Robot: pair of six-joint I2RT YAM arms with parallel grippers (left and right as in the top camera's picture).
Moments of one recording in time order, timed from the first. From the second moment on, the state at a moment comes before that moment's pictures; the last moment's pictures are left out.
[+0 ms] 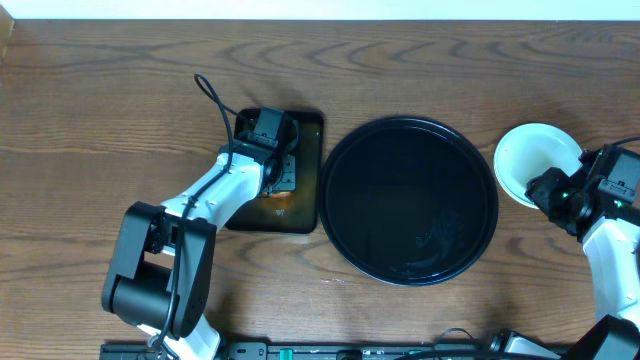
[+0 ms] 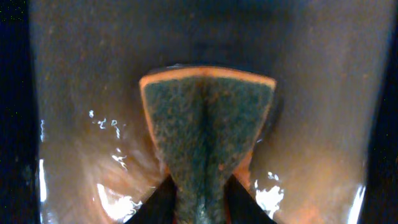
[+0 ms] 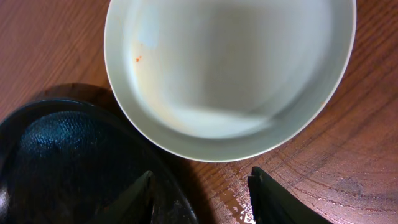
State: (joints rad) left arm -0.32 1.80 1.05 -0.52 -0.06 -0.33; right arm -0.42 1.37 0.81 -0.52 -0.21 0.37
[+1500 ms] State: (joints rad) left arm -0.12 1.12 1.01 -1.09 -0.06 -0.33; right arm 0.09 1.07 0.99 -0.87 -0.06 0.05
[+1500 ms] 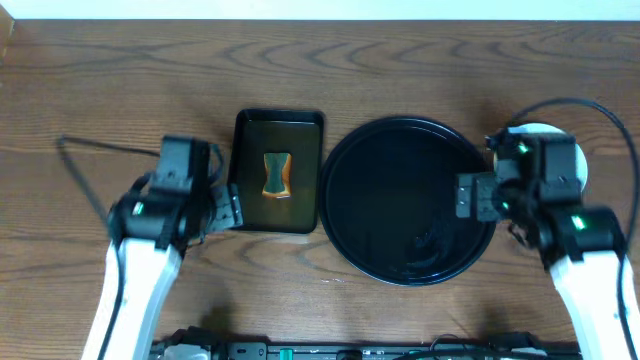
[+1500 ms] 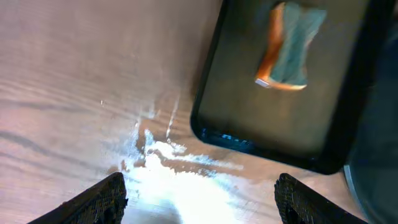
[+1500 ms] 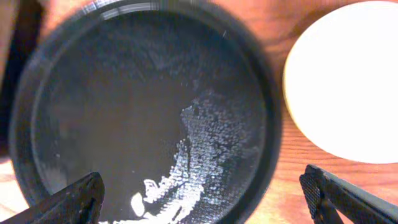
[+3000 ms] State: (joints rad) left arm -0.12 0.56 0.84 -1.00 -0.03 -0.30; right arm 0.09 0.54 0.83 -0.78 -0.01 0.06
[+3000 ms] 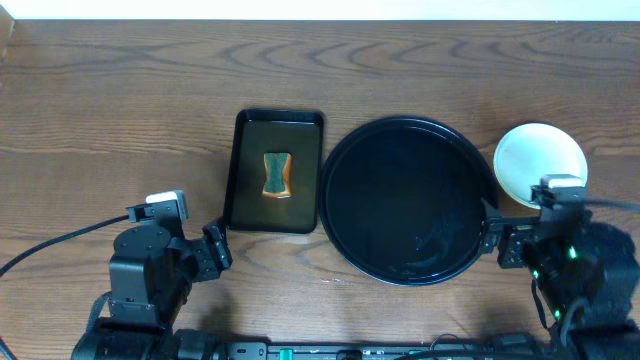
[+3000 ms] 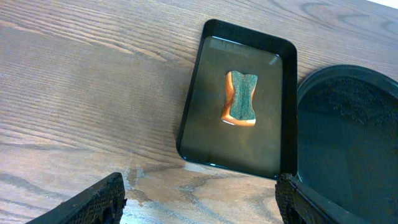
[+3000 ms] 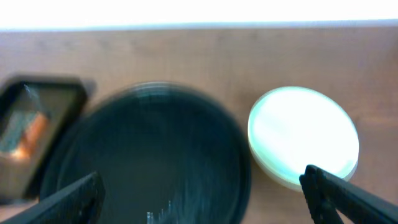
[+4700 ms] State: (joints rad) left arm -0.12 0.56 0.83 -1.00 -0.03 -0.30; right arm 0.07 0.01 0.01 -0.07 -0.03 -0.04
